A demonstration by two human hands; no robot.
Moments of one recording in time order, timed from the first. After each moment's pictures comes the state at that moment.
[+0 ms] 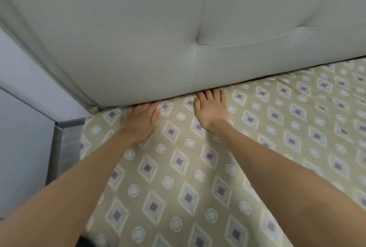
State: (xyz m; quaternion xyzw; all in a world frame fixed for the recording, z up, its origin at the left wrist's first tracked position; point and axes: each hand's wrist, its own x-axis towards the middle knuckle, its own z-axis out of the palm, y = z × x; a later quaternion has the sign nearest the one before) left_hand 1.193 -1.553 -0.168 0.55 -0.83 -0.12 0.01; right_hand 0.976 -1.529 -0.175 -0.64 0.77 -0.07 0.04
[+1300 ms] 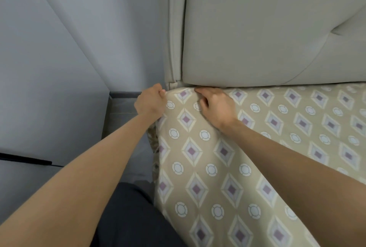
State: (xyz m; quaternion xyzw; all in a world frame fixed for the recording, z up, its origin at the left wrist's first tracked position) left_hand 1.358 -1.563 -0.169 0.75 -0.62 -0.20 0.11; right_hand 1.171 -1.532 -0.162 -0.74 0.64 -0.17 0.09
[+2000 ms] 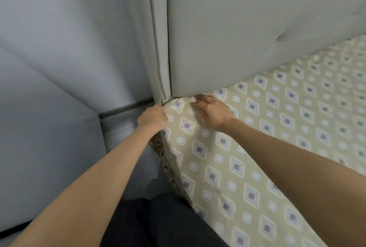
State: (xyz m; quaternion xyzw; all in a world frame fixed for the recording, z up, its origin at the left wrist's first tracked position) left_hand 1.363 -1.575 -0.100 0.63 -0.70 -0.32 -0.13; right_hand 1.174 -1.511 -0.102 -0.68 0.70 0.00 0.21
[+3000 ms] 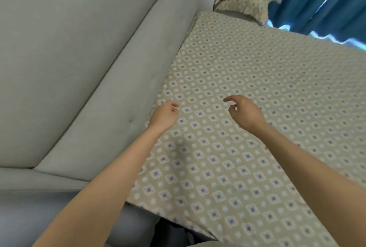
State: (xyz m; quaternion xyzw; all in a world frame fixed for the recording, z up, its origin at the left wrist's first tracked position) left_hand 1.080 -1.450 0.255 0.24 -0.88 -0.39 -0.10; right_hand 1.004 -1.222 0.278 -0.15 0.96 -0.19 0.14
